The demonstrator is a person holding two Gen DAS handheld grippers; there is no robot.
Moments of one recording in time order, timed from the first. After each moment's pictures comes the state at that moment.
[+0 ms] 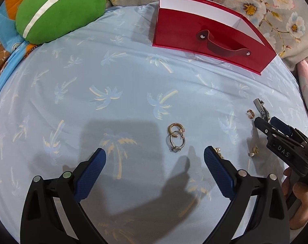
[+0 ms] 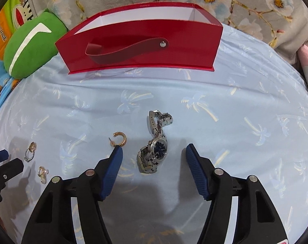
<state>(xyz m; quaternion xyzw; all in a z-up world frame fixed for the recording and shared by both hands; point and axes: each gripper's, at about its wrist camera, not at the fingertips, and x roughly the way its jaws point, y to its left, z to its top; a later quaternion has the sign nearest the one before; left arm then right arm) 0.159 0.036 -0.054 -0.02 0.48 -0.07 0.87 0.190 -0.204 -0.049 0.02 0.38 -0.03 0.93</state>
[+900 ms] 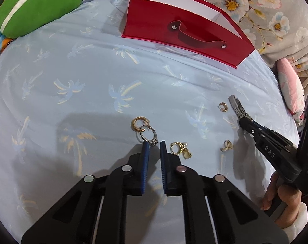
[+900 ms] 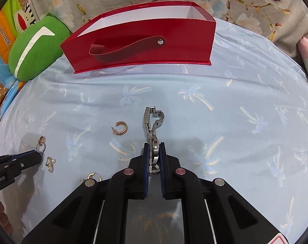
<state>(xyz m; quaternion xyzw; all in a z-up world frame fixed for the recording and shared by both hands) 0.160 0.019 -0.059 -0.06 0.50 -0.16 0.85 0.171 -0.214 -0.048 0.05 0.38 -0.02 0.92</state>
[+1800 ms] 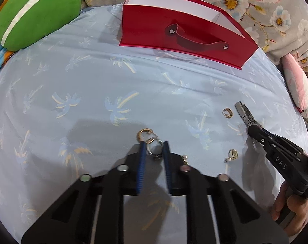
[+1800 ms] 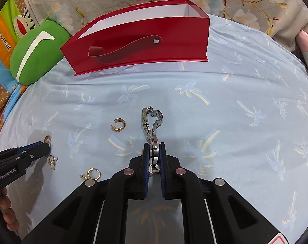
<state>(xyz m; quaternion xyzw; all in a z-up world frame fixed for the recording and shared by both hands) 0.169 0.006 -0.057 -0.03 0.48 -0.14 0.86 0.165 -0.219 -0.049 0.06 0.38 -0.01 0.92</state>
